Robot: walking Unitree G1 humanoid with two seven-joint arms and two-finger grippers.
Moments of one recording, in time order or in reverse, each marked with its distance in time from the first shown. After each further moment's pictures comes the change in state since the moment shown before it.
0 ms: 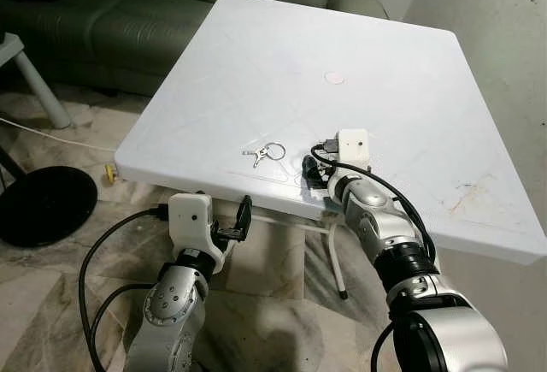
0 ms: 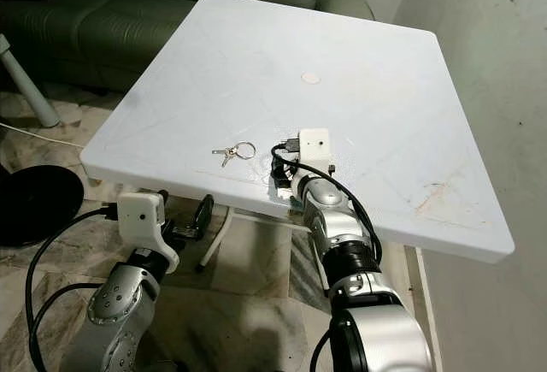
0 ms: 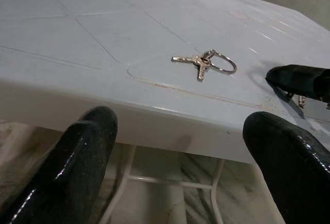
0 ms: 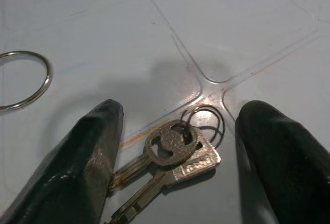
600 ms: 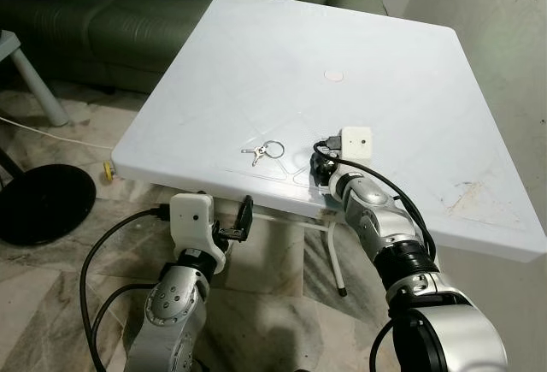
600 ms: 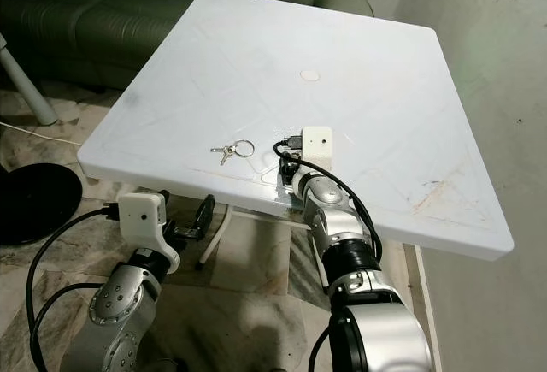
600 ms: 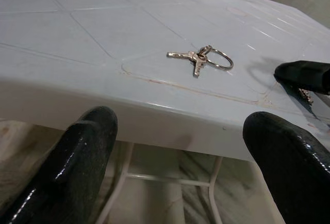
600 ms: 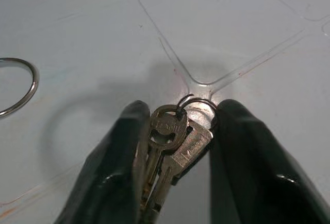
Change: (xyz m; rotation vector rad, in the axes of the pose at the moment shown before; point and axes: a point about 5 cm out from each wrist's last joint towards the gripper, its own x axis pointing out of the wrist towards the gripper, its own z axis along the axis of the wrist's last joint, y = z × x) left arm 0.000 -0.001 0.000 0.000 -0.002 -0.001; right arm 0.001 -0.001 0.004 0.018 -0.014 -0.012
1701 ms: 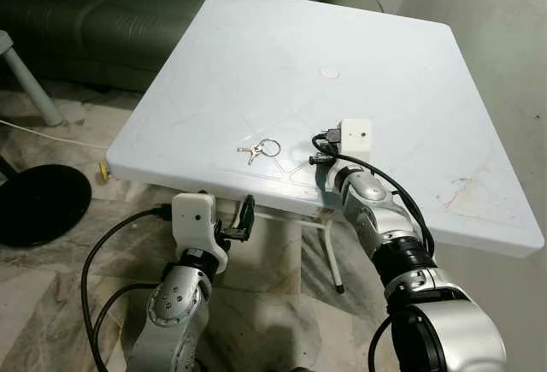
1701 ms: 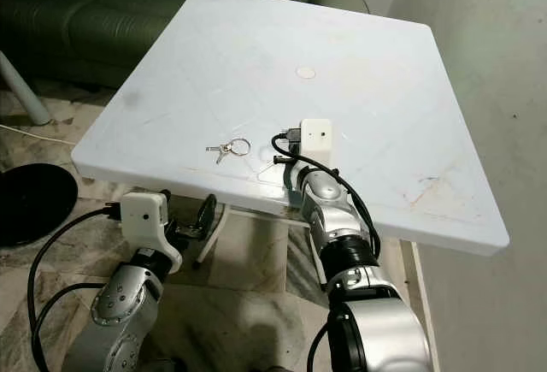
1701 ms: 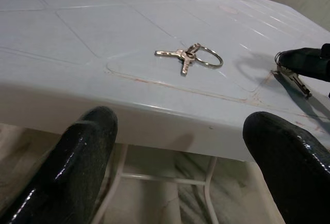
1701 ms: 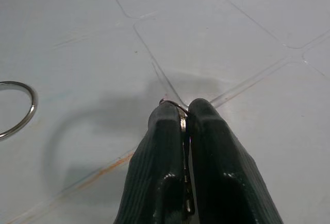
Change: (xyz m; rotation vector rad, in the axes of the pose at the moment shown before) left arm 0.000 -0.004 0.000 0.000 -0.002 -0.005; right arm 0.001 0.004 0.009 -0.025 -0.069 -0.001
